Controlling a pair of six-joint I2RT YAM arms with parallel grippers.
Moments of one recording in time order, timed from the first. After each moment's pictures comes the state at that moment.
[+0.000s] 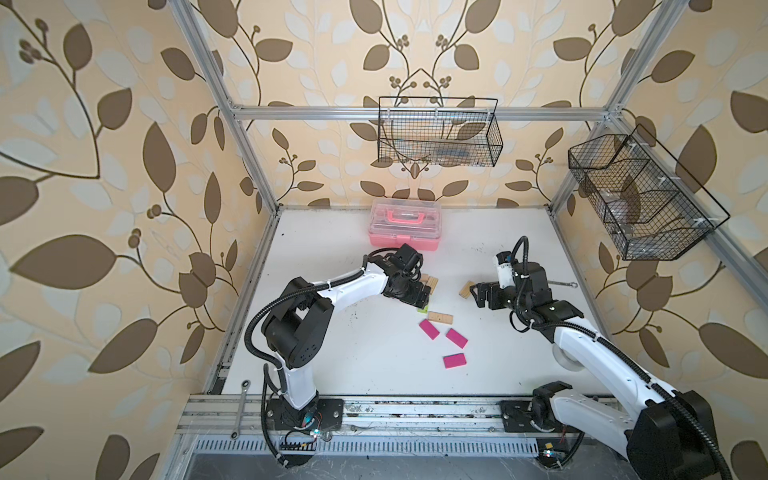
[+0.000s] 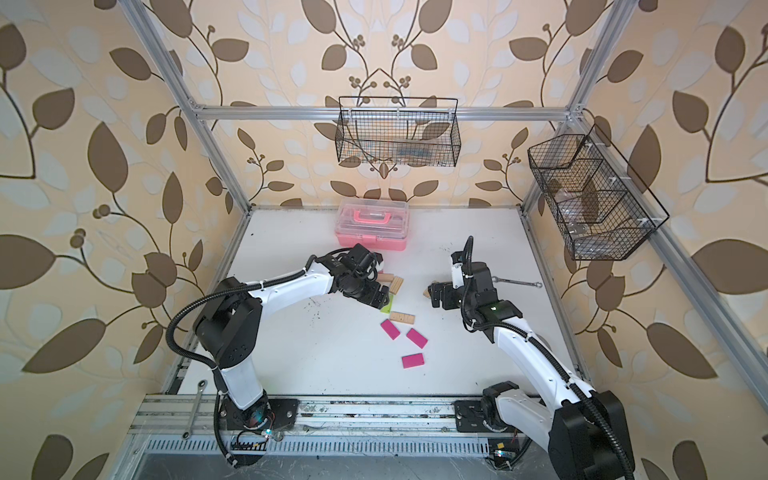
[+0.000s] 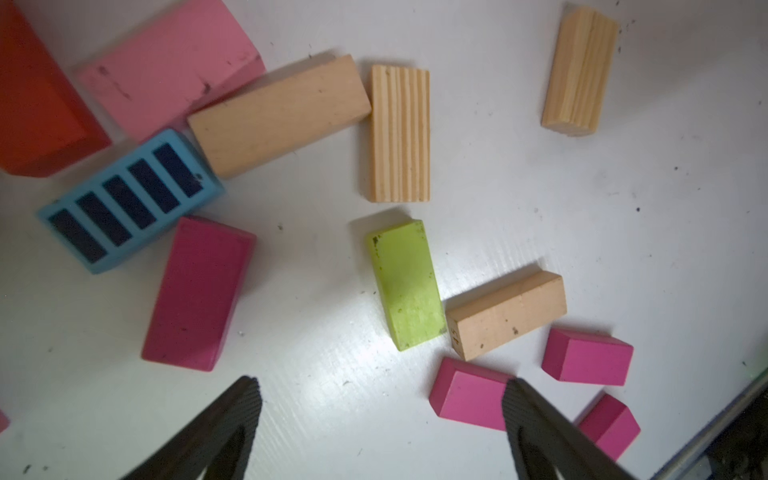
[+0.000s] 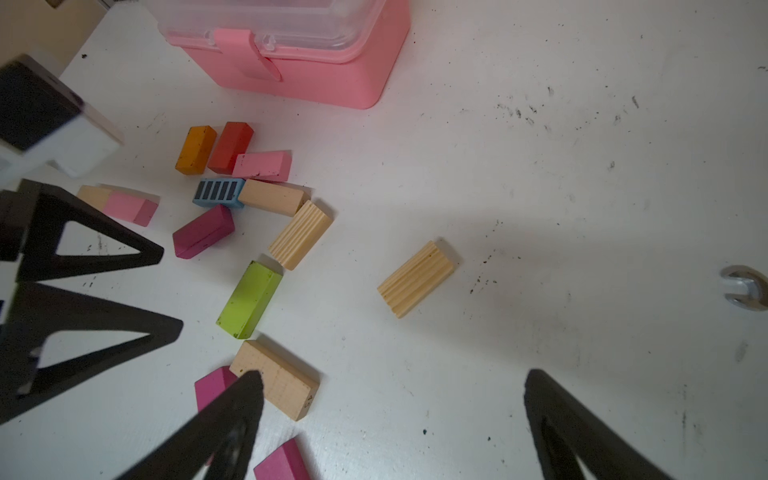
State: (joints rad) left arm -0.68 1.82 1.28 -0.60 0.16 -0.29; right arm 0.26 1.07 0.65 -0.30 -0.08 0.20
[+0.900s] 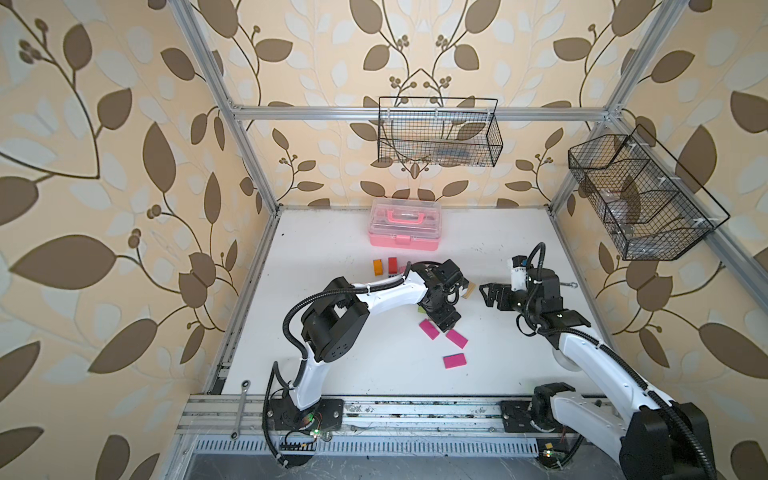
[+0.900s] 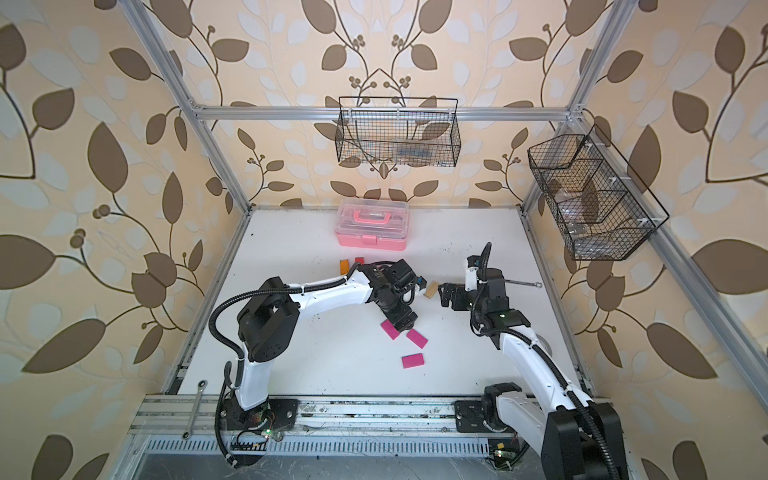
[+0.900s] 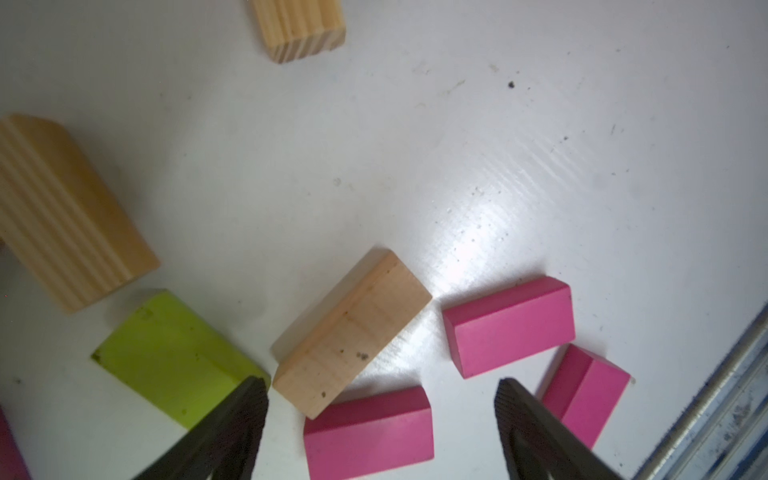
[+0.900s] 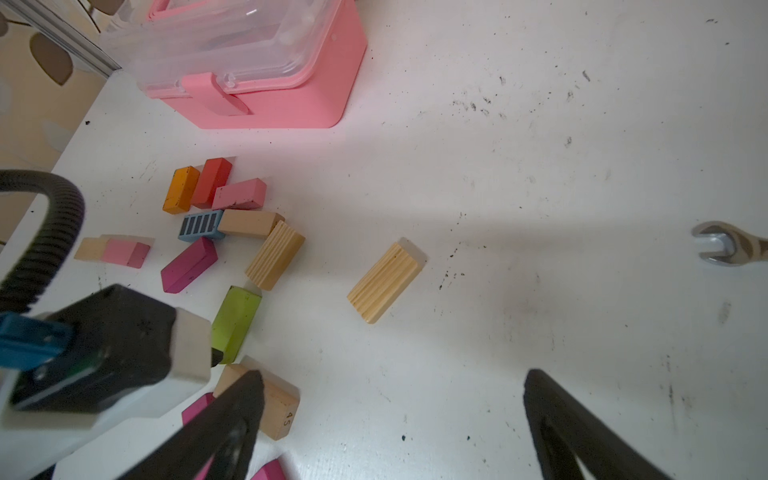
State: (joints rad) left arm -0.90 2.03 1.55 -0.76 0.18 0.01; right arm 0.12 1.02 0.55 -0.20 -0.16 0.25
